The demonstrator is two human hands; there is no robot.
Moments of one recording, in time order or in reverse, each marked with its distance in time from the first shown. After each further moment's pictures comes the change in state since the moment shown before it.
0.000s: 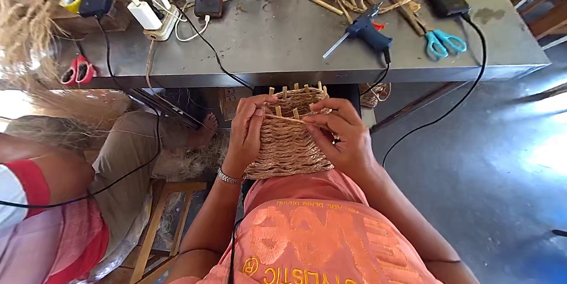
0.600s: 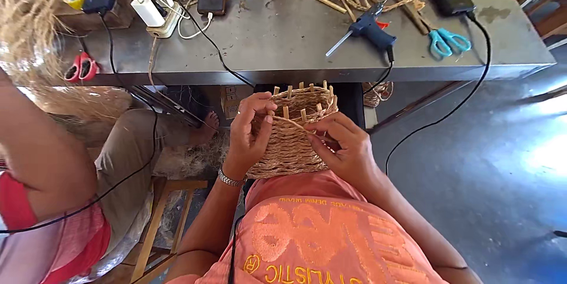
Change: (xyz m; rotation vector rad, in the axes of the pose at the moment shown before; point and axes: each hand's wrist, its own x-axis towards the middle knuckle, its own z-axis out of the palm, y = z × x) left_hand -0.006 -0.003 0.002 -0.059 0.047 0.154; right_hand -0.014 -0.008 0.003 0.035 -0.031 0.051
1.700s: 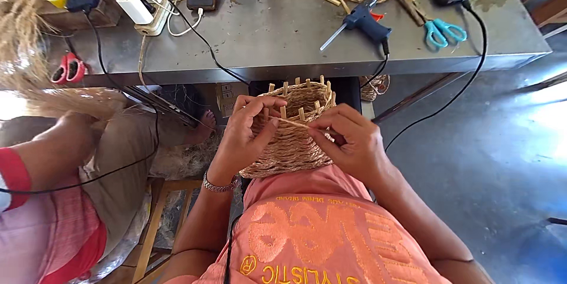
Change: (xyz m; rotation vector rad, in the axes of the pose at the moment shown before) left_hand 0.017 0.035 -0.012 0.114 -0.231 -0.191; right_hand 0.008 -0.010 -0.020 -0.121 -0.031 -0.058
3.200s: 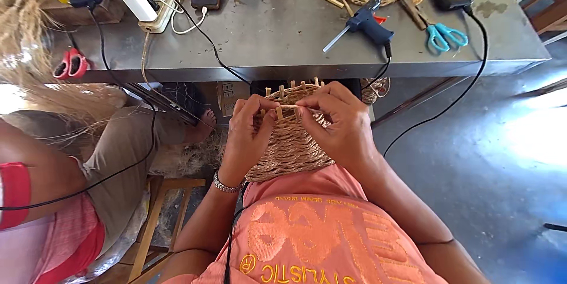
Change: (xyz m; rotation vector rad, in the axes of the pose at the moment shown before) left_hand -0.006 -0.002 0.013 0.081 0.168 -0.115; right_hand 0.036 -0.012 0.017 -0.086 0.075 0.067
